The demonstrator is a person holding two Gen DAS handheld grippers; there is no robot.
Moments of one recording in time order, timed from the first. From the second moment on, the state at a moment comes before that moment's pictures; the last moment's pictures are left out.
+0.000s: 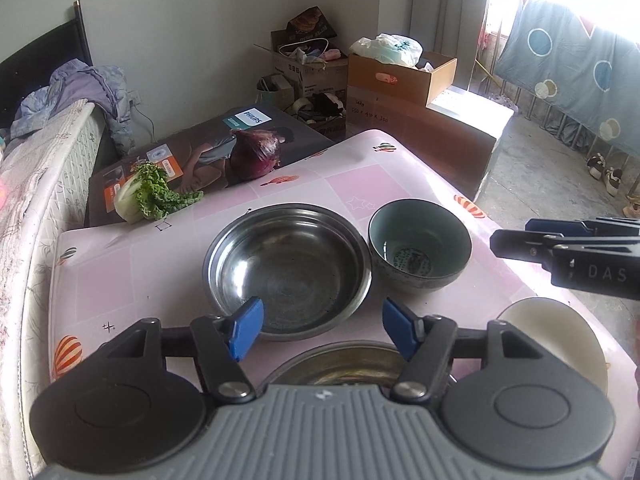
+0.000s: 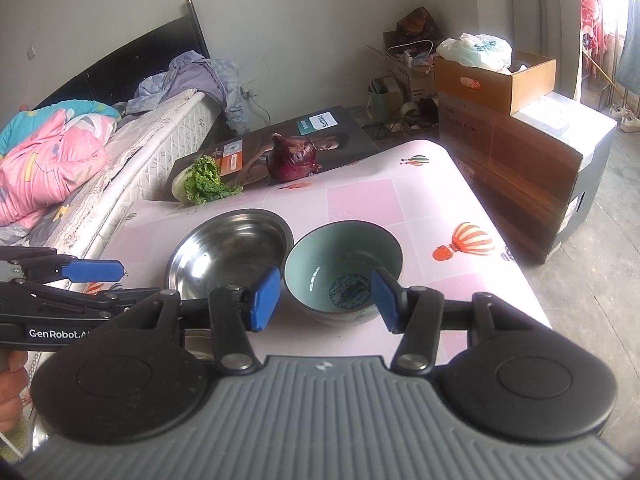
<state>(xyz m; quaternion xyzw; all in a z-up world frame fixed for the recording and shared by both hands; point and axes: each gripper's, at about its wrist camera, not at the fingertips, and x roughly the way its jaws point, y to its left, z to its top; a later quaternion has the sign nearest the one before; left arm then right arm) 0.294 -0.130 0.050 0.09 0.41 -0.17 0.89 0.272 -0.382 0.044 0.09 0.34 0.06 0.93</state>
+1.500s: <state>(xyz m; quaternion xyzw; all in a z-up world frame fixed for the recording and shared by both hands) 0.377 -0.204 -0.013 -0.04 0.54 -0.20 0.82 0.392 -0.449 -0.049 0.21 0.46 0.06 0.86</state>
